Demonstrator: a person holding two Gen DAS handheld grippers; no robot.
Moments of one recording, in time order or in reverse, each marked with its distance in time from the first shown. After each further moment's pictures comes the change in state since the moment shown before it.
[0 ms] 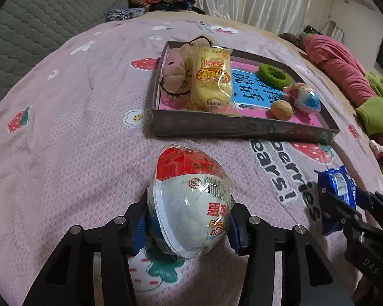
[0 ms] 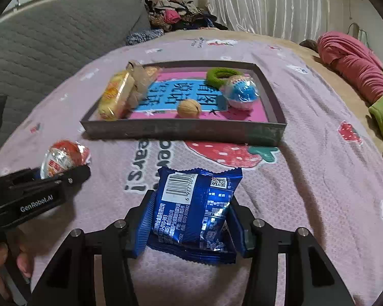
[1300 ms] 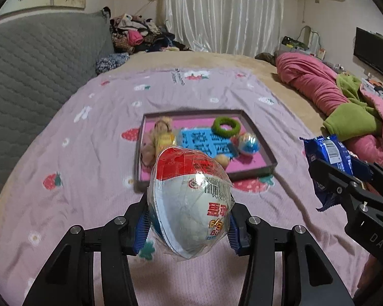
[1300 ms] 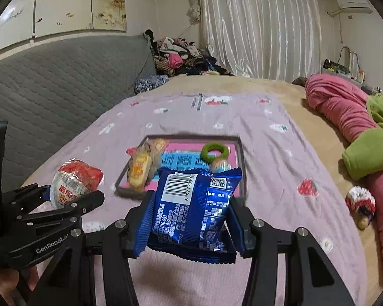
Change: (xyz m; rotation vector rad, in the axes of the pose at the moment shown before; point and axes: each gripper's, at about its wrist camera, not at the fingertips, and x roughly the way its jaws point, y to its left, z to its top) left arm -0.149 -0.070 0.043 0.129 -0.175 0.003; right arm -0.144 -0.005 0.060 -0.017 -0.221 0.002
